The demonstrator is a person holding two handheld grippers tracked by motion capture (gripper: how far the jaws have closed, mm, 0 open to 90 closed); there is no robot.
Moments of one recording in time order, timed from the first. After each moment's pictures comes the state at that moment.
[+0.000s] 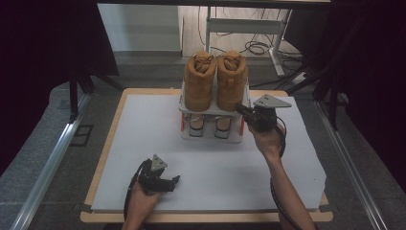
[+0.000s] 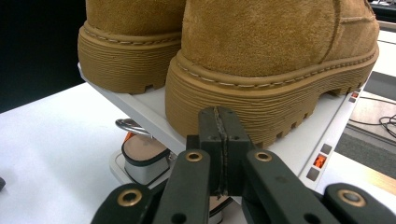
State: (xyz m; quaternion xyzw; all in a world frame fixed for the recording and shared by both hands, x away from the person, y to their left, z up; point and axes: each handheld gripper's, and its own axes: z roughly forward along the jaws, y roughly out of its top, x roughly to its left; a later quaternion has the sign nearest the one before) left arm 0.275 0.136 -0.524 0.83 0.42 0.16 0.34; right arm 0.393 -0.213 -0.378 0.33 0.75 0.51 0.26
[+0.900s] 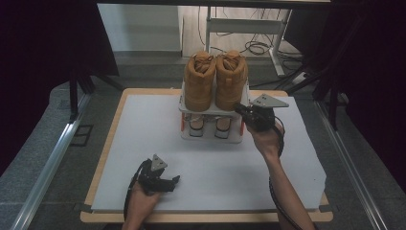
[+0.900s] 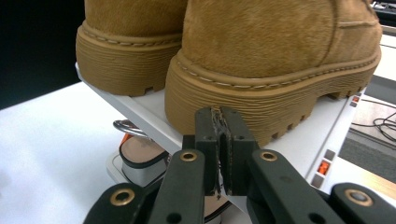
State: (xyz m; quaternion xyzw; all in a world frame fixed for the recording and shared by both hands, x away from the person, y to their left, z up) left arm 0.275 0.136 -0.524 0.83 0.42 0.16 0.34; right arm 0.393 -0.210 -0.377 0.33 0.75 0.51 0.27
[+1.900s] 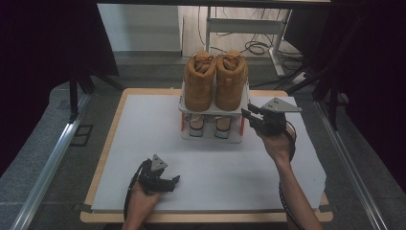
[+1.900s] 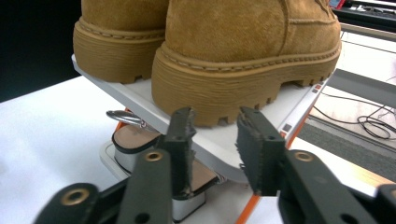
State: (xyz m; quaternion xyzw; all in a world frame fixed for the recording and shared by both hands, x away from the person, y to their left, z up) left arm 0.275 0.136 -0.524 0.83 0.42 0.16 0.35; right arm 0.375 -0.234 -0.373 0.34 0.74 0.50 0.28
